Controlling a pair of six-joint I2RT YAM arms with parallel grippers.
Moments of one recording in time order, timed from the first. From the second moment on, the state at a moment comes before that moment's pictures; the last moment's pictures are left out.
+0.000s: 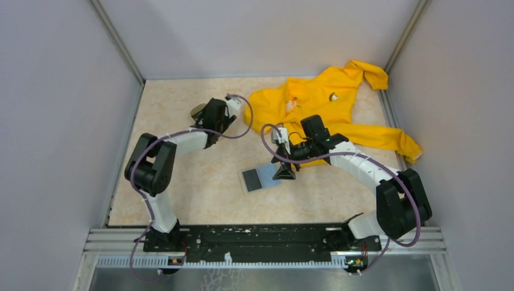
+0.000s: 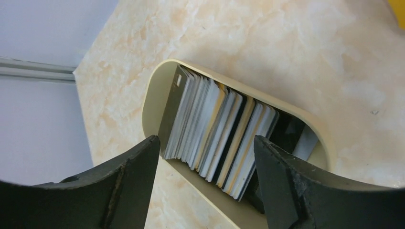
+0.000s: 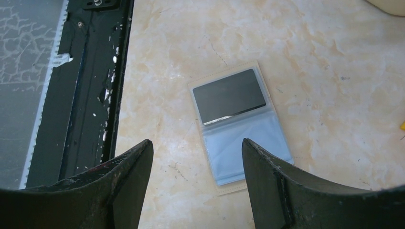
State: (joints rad) left arm -0.44 1.87 1.06 0.26 -0.50 0.57; right arm 0.48 1.39 0.90 -0.43 -1.00 -0.68
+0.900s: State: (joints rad) left arm -0.17 2.10 1.68 -0.44 0.05 0.34; right arm 0.48 1.42 0.91 -0.46 -1.04 -0.68
